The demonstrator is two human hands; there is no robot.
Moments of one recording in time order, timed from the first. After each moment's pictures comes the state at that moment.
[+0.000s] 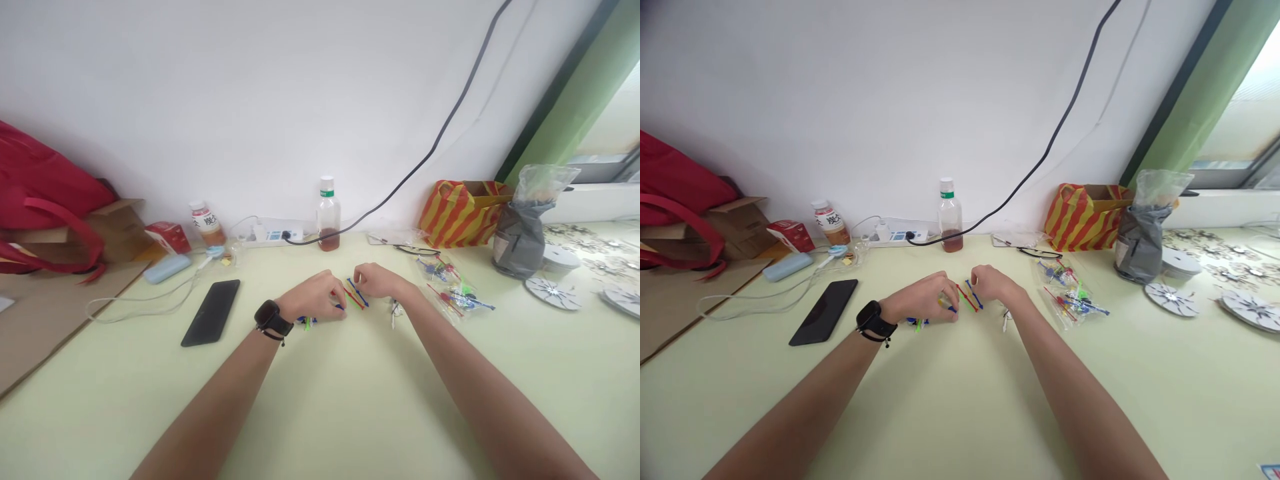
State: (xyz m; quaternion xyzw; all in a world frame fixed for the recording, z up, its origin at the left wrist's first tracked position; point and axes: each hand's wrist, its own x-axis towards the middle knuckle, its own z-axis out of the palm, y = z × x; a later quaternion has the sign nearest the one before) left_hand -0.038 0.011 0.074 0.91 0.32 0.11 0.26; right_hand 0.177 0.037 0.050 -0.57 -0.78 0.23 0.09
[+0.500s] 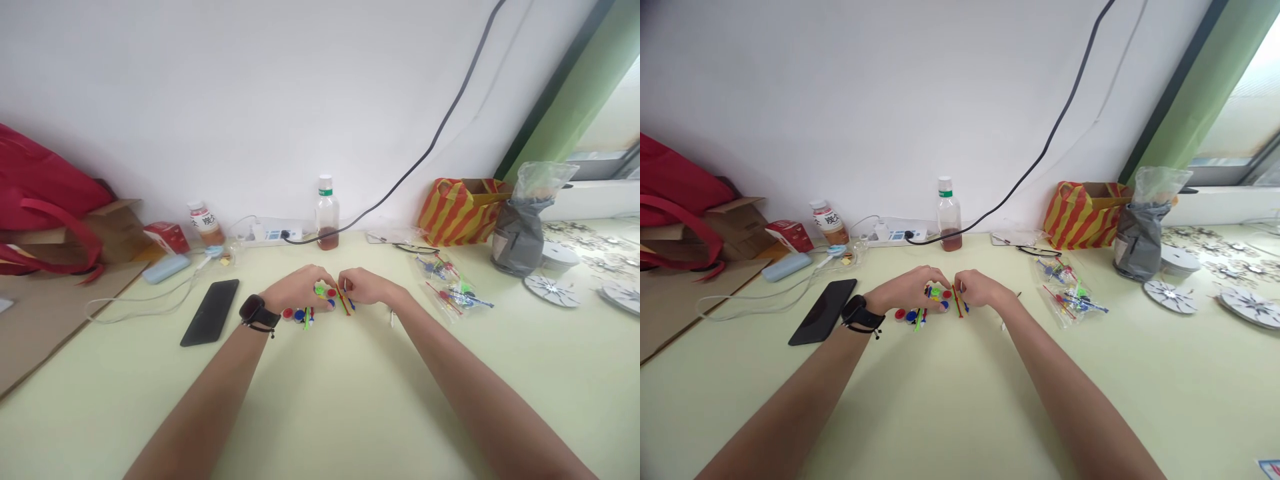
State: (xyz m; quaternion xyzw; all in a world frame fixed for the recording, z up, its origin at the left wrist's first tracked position) left_hand -0.069 0.033 0.075 0.90 0.36 0.10 0.21; right_hand 0.156 0.026 0.050 -0.50 -0.82 0.26 0.09
